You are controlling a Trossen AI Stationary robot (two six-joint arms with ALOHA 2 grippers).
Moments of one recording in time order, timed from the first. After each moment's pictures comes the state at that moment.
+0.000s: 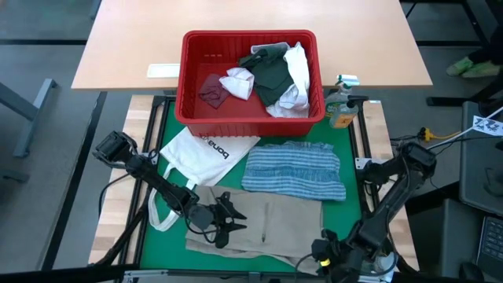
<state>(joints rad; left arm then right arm) -0.58 1.72 0.80 0.46 -0.44 -0.57 0.98 1.66 1.12 -0.43 0.11 1.15</state>
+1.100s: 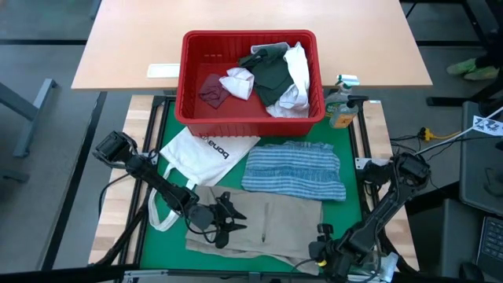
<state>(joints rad) -0.58 1.72 0.80 0.46 -0.44 -0.57 0.97 1.79 1.12 -0.58 0.11 0.93</state>
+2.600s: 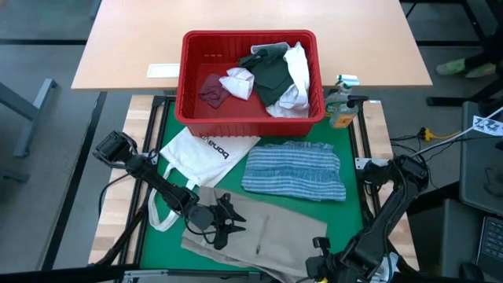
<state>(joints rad) -0.58 1.72 0.80 0.46 -0.40 -0.57 0.97 1.82 1.49 -0.75 0.10 0.89</state>
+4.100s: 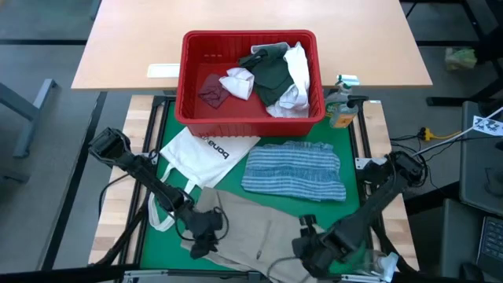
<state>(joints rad) -0.64 1.64 0.80 0.09 0.12 -0.94 0.79 1.82 1.49 -0.92 0.15 0.59</state>
